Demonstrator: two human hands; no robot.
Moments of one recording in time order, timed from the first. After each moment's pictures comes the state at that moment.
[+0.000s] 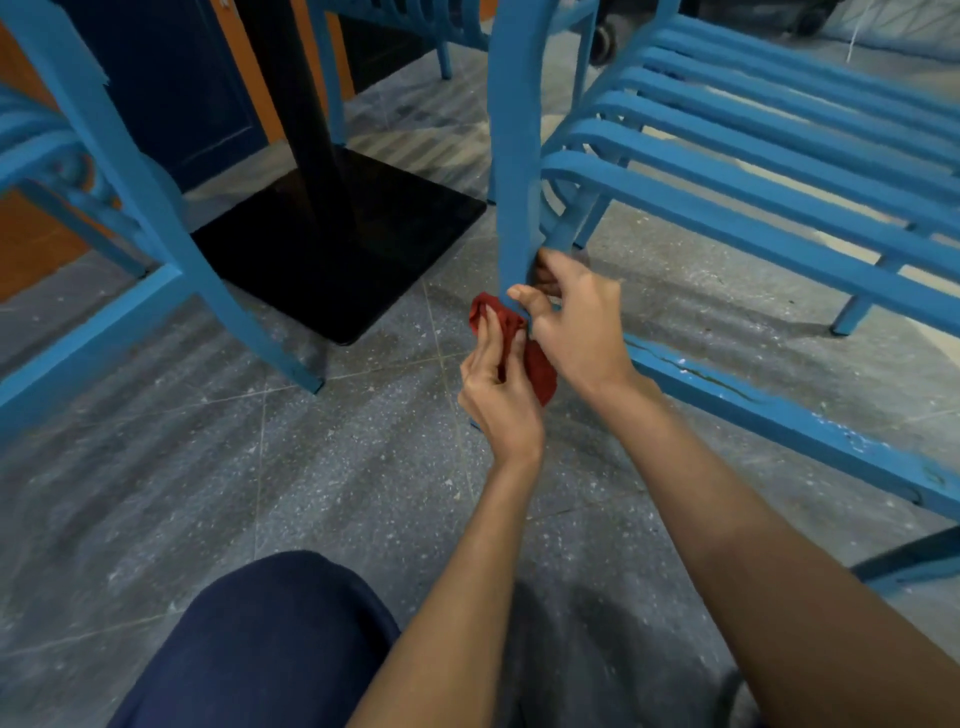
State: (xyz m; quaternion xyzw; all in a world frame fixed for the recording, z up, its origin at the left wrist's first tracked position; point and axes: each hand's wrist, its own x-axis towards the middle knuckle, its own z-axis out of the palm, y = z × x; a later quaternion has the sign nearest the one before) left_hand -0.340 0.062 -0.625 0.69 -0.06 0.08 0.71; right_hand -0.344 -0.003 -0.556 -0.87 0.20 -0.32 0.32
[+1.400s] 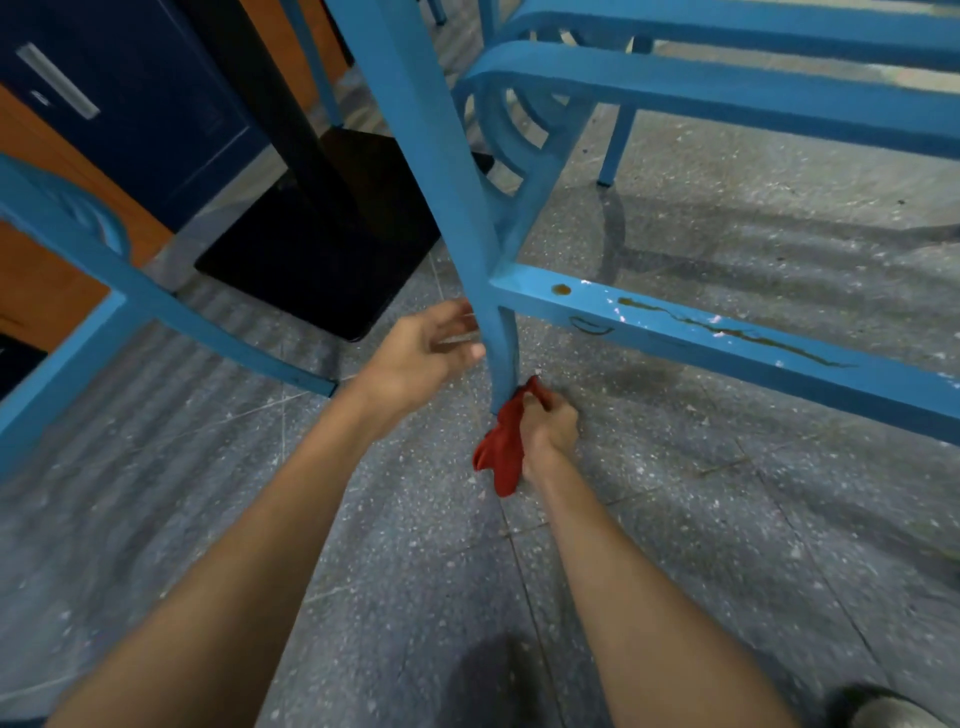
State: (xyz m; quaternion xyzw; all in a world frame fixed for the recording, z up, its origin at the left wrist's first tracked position) left_hand -0.257 0.106 -0.607 0.78 -0.30 -0.32 0.44; right_hand -0.322 0.030 -0.768 -0.43 0.57 -0.19 0.68
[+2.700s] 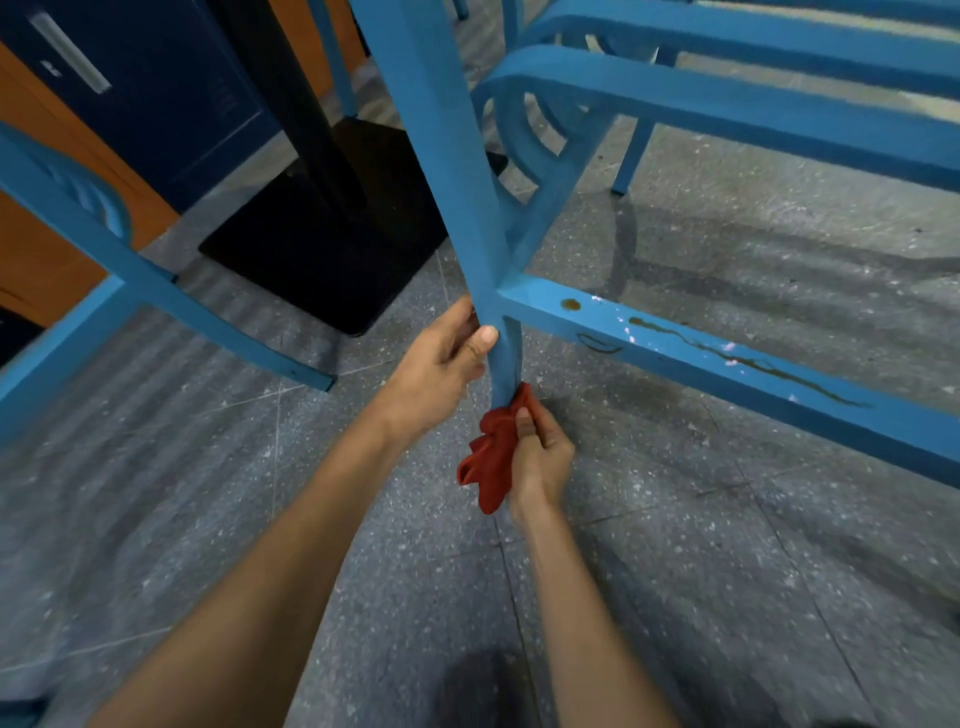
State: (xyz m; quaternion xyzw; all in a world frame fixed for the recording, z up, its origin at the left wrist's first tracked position) left_hand -0.268 0.099 -0.618 0.73 -0.32 -0.31 0.52; right_hand -0.341 0.055 -0.759 -0.31 0.44 -0.25 0.80
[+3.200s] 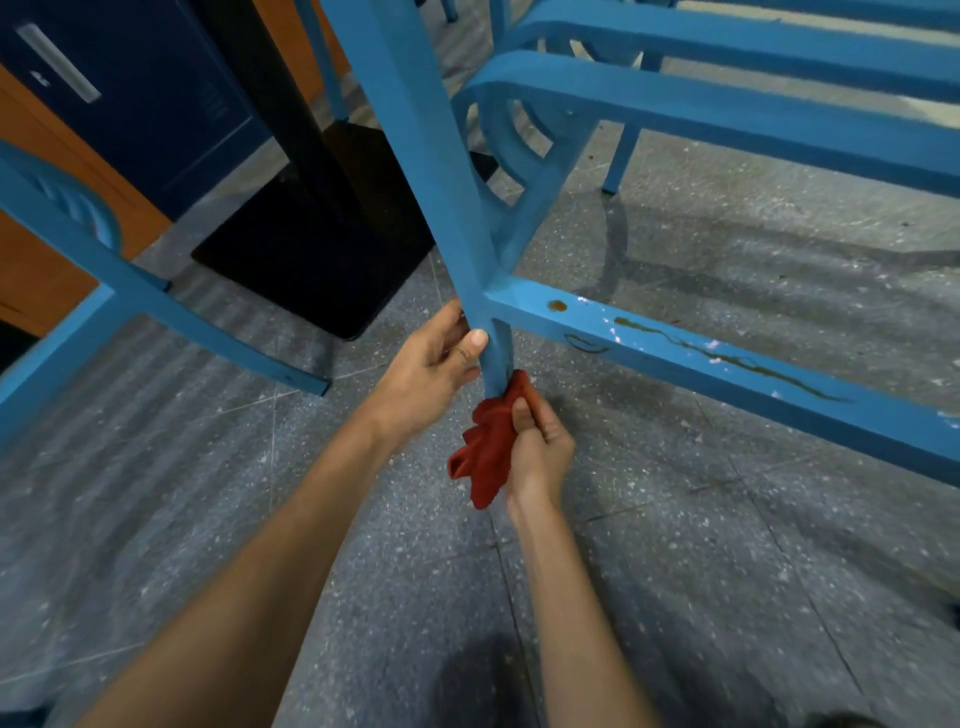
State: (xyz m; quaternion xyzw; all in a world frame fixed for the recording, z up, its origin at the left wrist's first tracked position) left_hand -0.267 0.099 -0.620 0.72 -0.31 -0.32 0.53; right_hand -0.347 0.051 -0.734 -0.26 0.40 -0.26 0.84
